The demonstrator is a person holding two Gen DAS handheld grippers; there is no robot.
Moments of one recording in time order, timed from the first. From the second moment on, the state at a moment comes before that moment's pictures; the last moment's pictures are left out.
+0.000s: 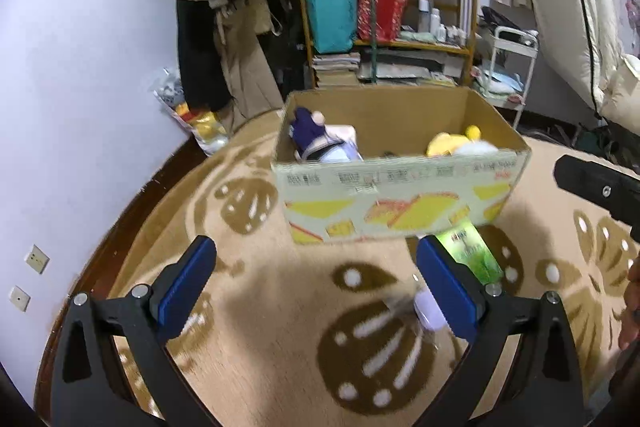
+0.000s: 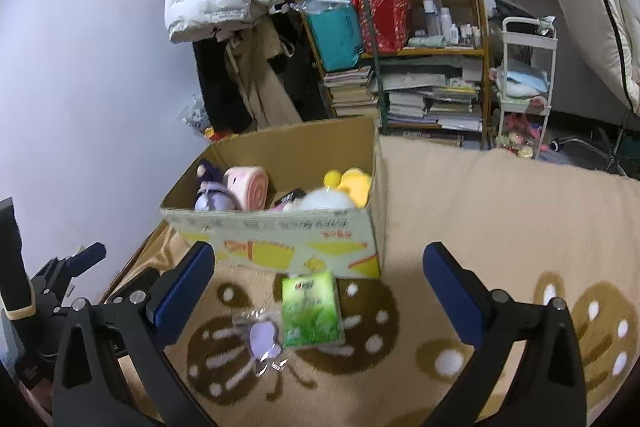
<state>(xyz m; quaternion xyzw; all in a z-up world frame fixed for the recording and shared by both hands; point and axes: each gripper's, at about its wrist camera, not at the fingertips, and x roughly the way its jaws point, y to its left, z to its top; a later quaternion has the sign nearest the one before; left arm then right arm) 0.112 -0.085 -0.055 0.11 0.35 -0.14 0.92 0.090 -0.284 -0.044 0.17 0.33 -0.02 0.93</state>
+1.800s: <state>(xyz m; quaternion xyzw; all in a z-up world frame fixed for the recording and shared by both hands) 0.115 -0.133 -0.156 0.15 0.48 -0.23 0.83 0.134 -0.262 -0.161 0.16 0.50 0.03 0.85</state>
